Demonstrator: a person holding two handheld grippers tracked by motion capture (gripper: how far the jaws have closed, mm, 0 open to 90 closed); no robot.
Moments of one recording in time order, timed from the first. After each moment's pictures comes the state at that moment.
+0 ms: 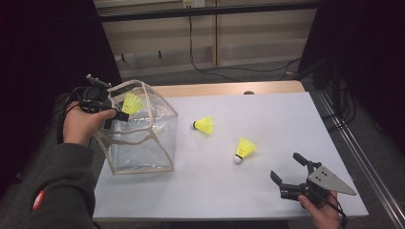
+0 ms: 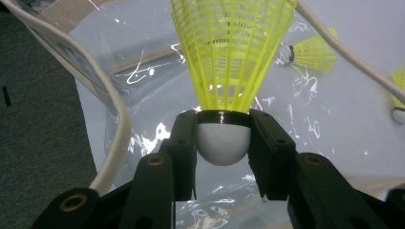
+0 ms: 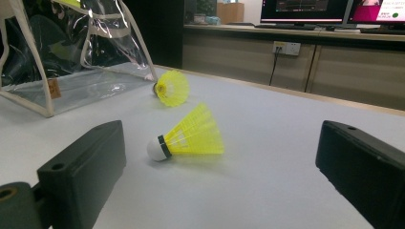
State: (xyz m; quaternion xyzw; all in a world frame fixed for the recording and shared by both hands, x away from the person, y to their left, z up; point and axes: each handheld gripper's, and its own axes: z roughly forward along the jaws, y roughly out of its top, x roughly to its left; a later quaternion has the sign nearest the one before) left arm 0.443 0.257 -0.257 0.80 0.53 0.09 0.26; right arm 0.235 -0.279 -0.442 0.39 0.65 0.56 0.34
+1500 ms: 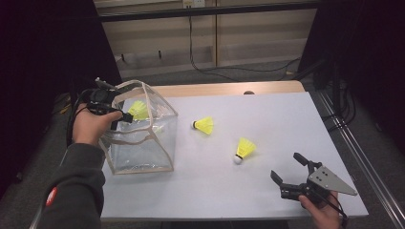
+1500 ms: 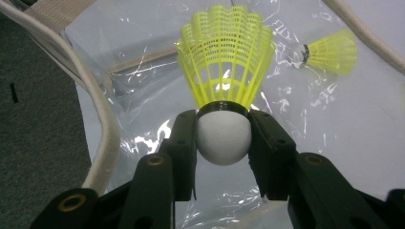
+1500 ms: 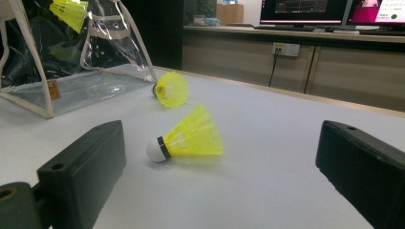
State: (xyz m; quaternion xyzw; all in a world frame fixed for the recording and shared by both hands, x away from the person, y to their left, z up) left arm 0.450 0.249 -0.273 0.80 0.54 0.10 0.25; right arm 0.235 -0.280 -0.441 0.39 0.64 0.56 0.34
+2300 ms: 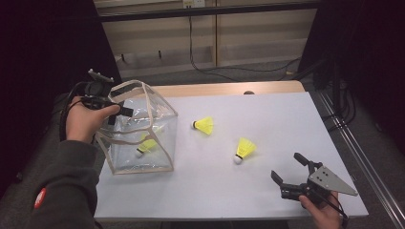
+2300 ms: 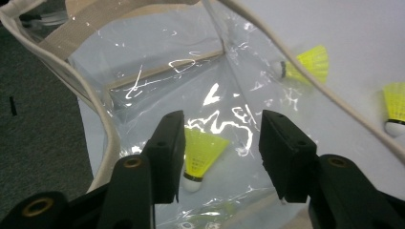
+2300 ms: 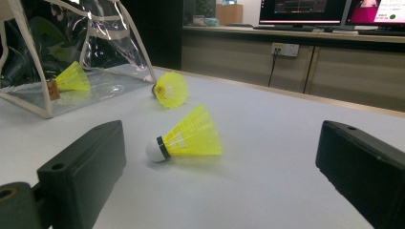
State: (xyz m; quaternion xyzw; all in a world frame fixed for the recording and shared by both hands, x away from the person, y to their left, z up) left arm 0.439 0.244 -0.236 0.80 0.53 0.11 0.28; right arm 0.234 -0.281 -0.441 0.39 0.64 0.56 0.34
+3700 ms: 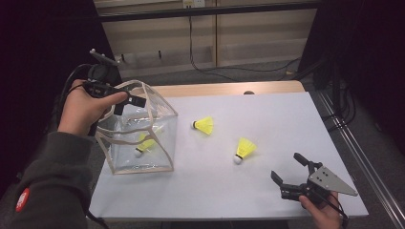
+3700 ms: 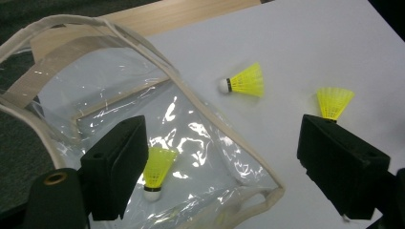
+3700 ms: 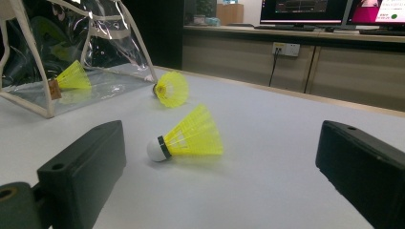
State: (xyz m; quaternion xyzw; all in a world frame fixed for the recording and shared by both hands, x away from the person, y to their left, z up) left arm 0.426 0.207 -0.189 0.82 0.48 0.09 0.31; right arm 0.234 -0.280 -0.441 0.39 0.64 0.56 0.34
